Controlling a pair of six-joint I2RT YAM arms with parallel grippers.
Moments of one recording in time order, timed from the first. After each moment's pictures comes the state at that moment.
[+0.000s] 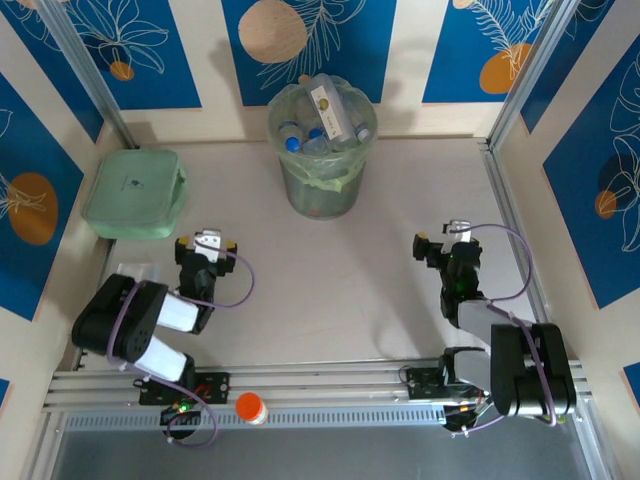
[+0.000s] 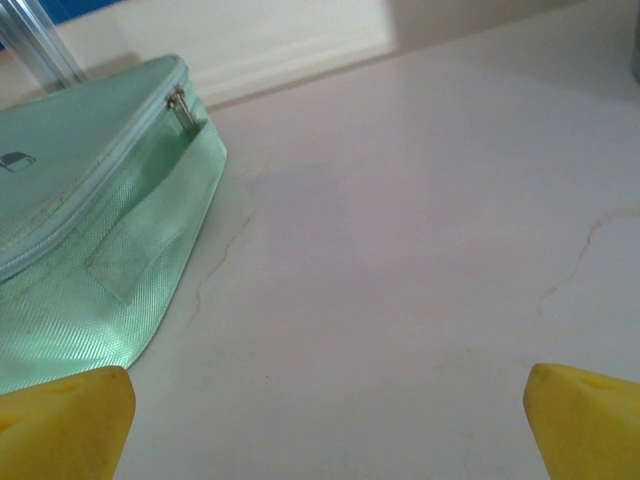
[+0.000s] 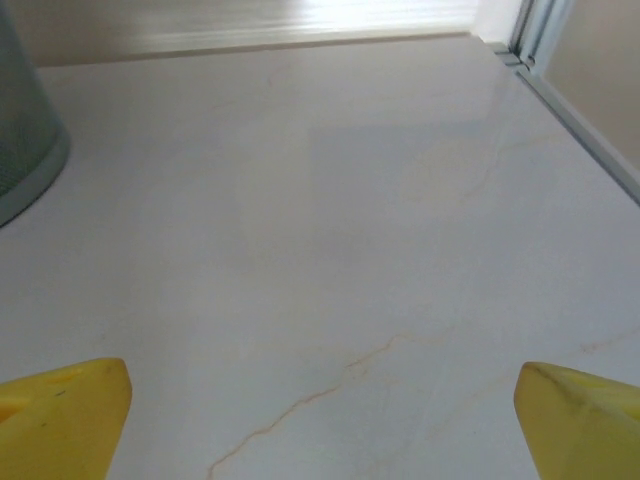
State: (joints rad) left arm -0.23 1.55 0.17 1.11 -0.34 0.18; right arm -0.01 1.19 0.21 0.61 0.08 0.06
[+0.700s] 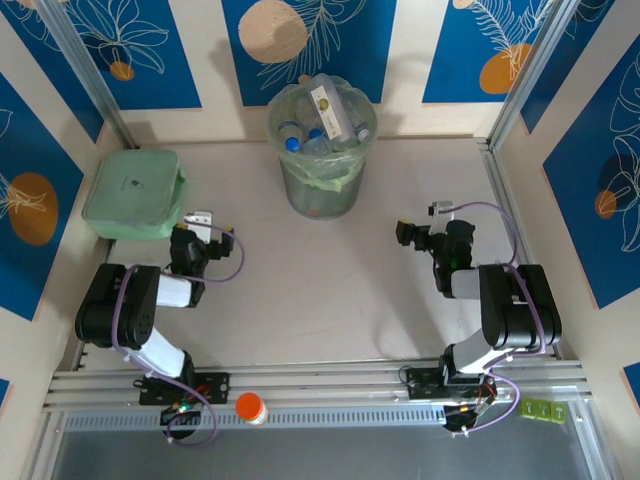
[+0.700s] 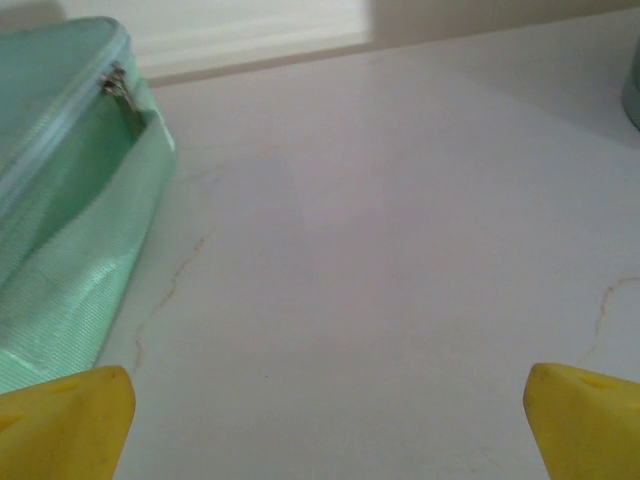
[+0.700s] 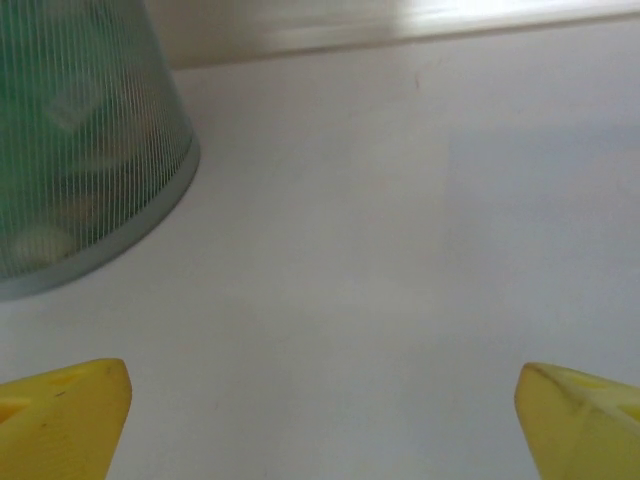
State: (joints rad) left arm -0.07 1.58 0.37 0.87 -0.06 0.08; right arm -0.01 1.53 0.41 0.76 -0.21 0.09
